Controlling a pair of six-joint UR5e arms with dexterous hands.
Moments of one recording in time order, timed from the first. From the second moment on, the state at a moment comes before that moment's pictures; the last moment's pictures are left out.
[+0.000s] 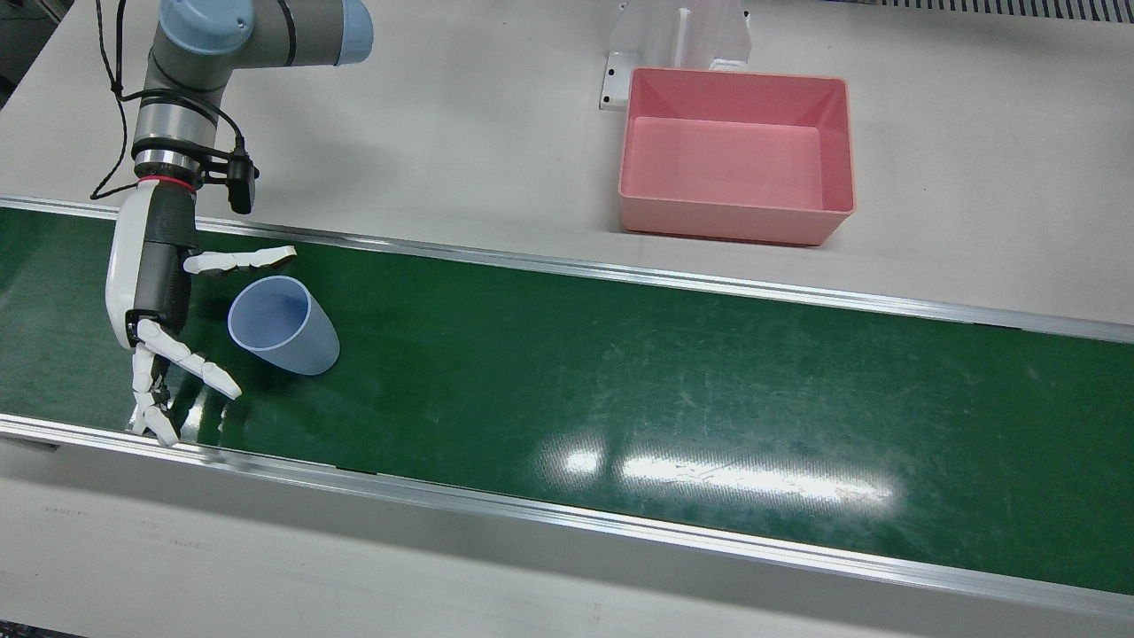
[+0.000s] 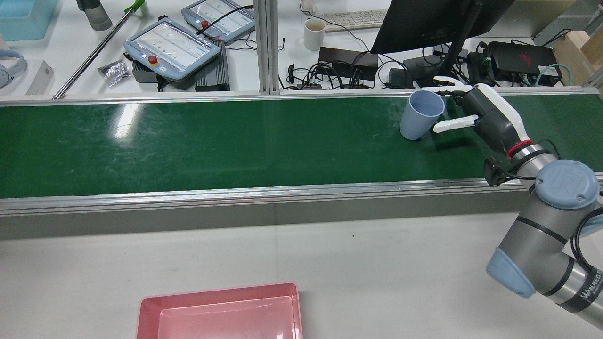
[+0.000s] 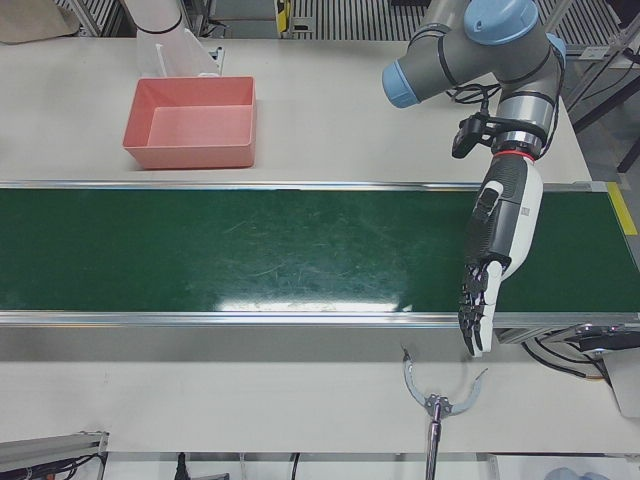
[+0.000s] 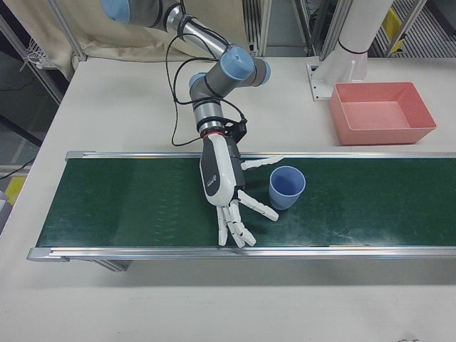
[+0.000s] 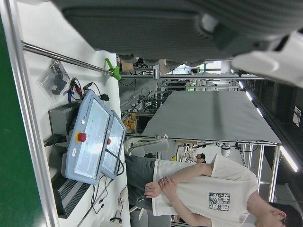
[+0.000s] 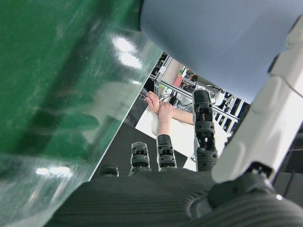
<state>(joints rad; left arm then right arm) -1.41 -1.78 -1.72 0.31 1.79 0.00 0.87 -1.38 1.87 -3.54 -1.08 -0.51</state>
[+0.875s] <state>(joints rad) -1.41 -1.78 -1.72 0.31 1.79 0.00 0.93 -1.39 1.88 -3.54 -1.07 -0.56</state>
